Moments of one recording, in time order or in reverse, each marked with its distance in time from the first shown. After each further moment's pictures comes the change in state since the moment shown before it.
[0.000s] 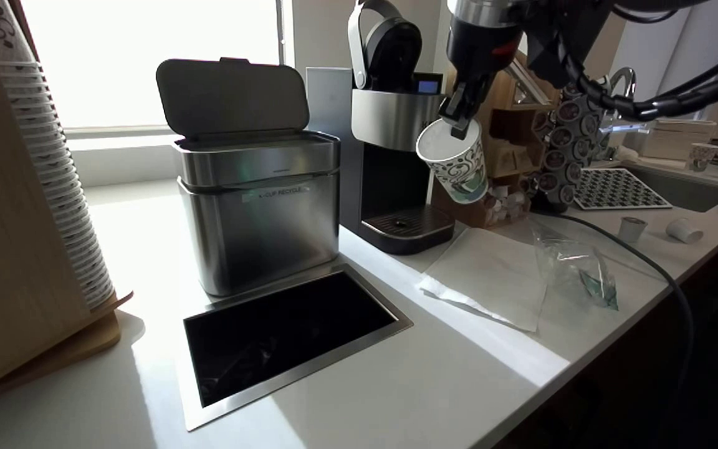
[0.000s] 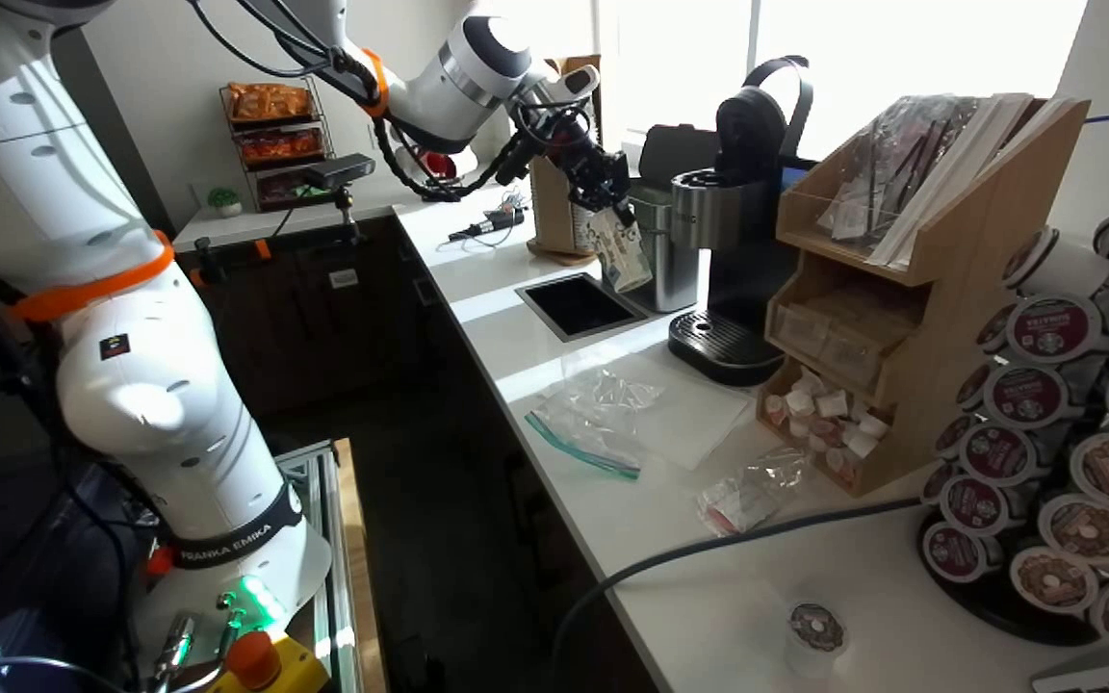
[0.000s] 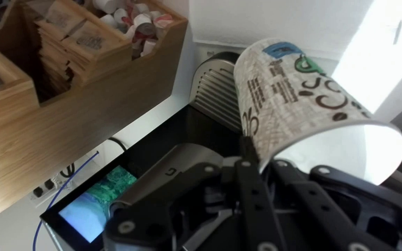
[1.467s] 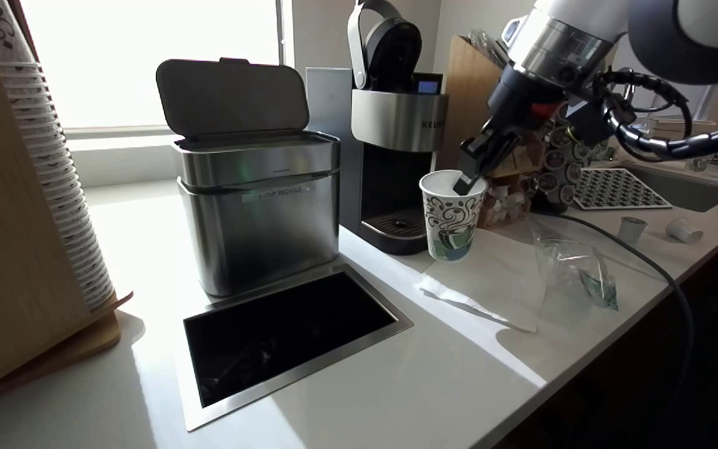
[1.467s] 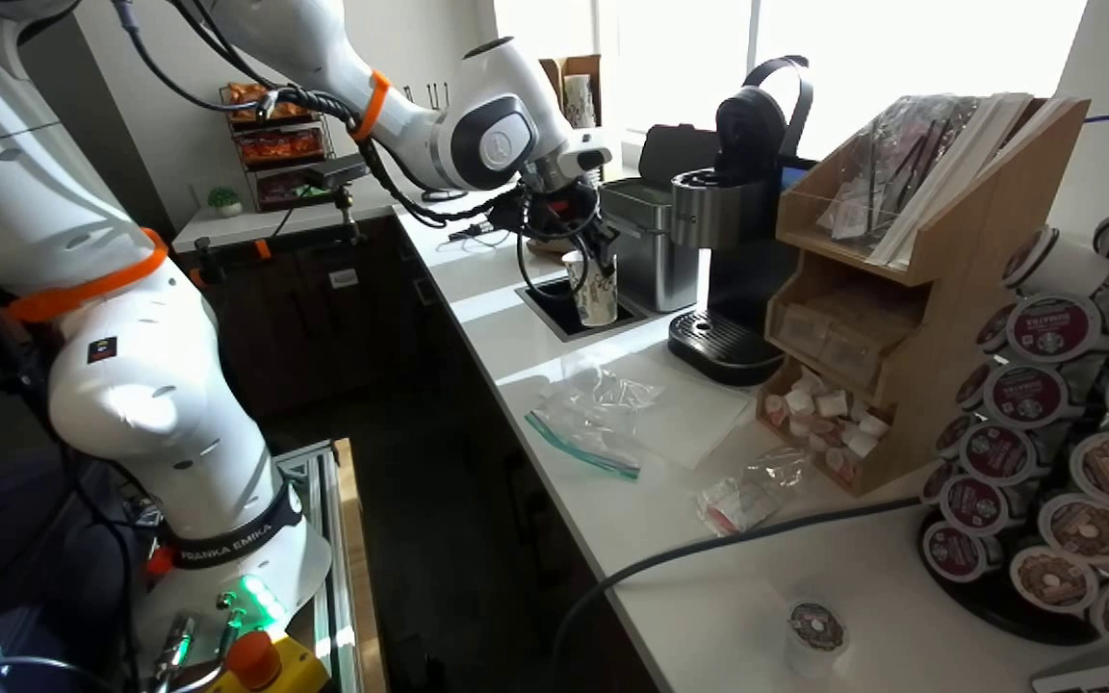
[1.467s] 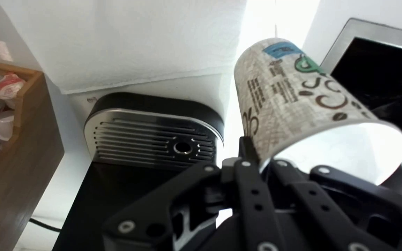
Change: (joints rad) arm -0.079 -0.074 -0.071 -0.314 0.627 0.513 -0.305
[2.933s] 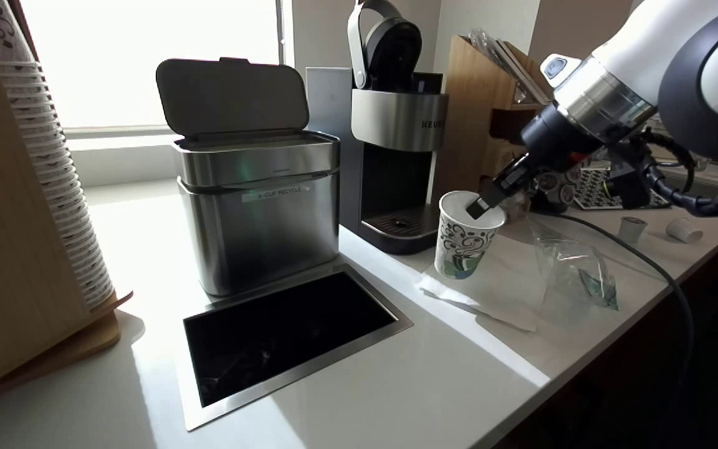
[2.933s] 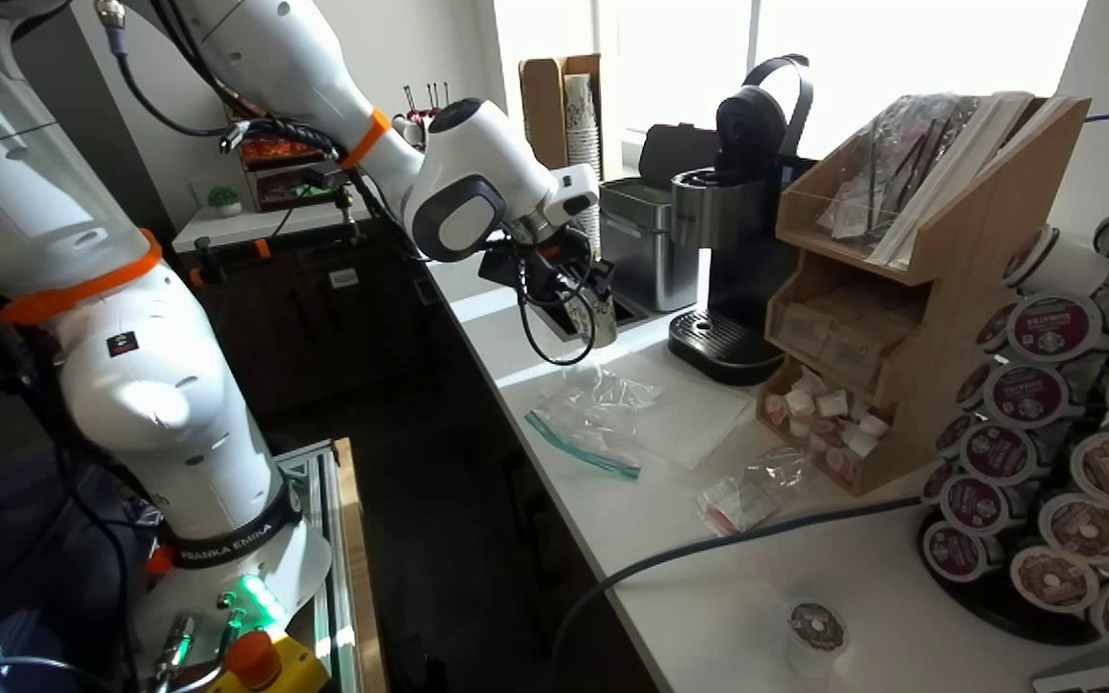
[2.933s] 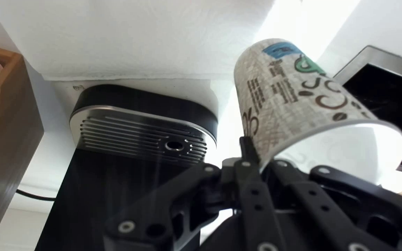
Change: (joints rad) arm 0.135 -0.007 -0.140 -0.225 0.291 0.395 -0.421
